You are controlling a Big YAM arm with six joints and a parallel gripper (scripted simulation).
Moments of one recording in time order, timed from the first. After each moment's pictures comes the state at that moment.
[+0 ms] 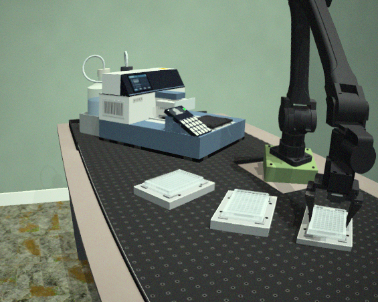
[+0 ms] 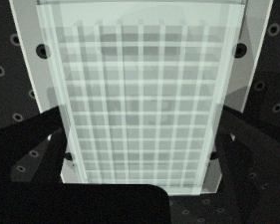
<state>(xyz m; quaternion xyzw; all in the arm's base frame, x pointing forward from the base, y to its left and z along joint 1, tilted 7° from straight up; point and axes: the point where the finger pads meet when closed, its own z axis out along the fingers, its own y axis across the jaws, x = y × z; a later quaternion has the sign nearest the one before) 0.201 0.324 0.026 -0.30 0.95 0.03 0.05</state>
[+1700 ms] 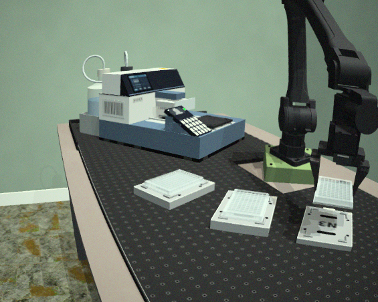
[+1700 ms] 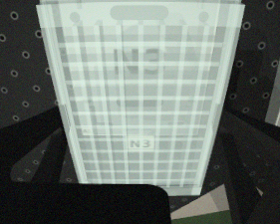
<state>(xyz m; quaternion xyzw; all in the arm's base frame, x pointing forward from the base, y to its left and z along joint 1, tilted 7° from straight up) 0.196 0.316 0.097 -0.30 0.95 0.03 0.05</state>
